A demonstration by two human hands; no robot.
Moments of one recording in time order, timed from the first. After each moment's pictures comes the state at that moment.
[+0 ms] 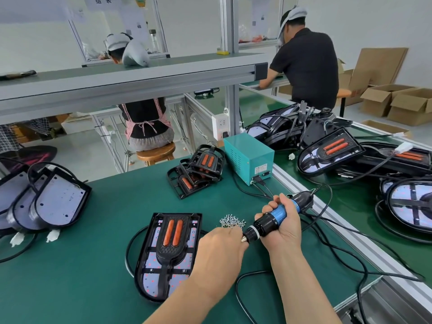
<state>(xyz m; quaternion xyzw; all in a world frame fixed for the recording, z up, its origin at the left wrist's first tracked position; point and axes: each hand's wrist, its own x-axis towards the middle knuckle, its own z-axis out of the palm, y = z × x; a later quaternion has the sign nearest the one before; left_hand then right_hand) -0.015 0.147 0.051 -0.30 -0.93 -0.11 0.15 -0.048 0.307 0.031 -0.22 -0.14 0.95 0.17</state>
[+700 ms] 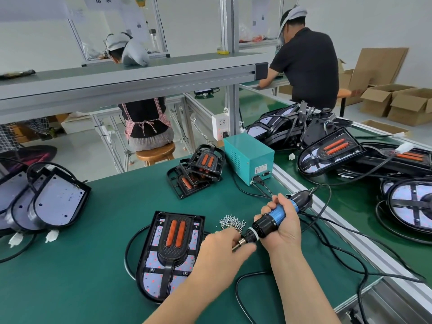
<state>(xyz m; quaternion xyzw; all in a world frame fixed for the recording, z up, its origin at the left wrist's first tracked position) -0.013 0.147 0.060 -0.18 -0.91 -0.36 -0.07 -0.048 0.307 0.032 -0.22 -0.15 0.95 0.16</state>
